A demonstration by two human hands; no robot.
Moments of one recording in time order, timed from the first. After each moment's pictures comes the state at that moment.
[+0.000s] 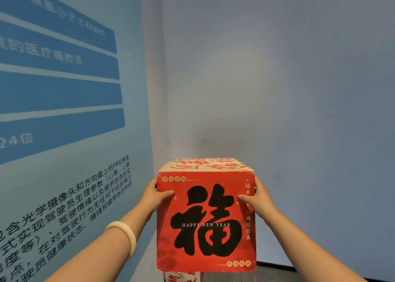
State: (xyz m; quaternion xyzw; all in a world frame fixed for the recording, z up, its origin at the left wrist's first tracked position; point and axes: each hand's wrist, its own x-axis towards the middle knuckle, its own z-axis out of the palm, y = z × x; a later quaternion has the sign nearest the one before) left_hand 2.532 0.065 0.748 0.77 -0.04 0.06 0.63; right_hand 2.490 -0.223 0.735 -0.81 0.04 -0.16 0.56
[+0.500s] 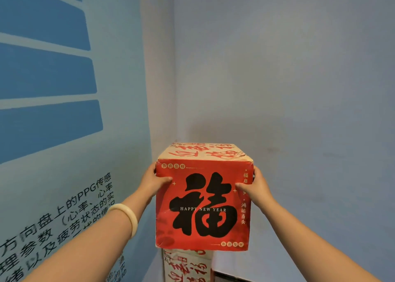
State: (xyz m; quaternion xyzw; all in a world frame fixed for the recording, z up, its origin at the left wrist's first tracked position) left_hand 2.849 0.079 0.747 0.78 0.01 0.09 0.61; right_hand 2.817 -0.207 0.740 -0.81 0.04 -0.15 0.56
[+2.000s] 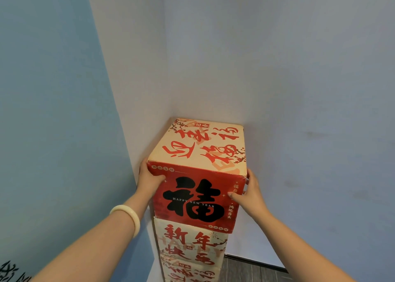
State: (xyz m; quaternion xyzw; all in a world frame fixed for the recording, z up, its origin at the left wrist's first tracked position) left_hand 3.143 0.106 0.623 0.77 0.10 0.06 0.62; right_hand 3.079 -0.169 0.603 -0.83 0.08 -0.10 0.54
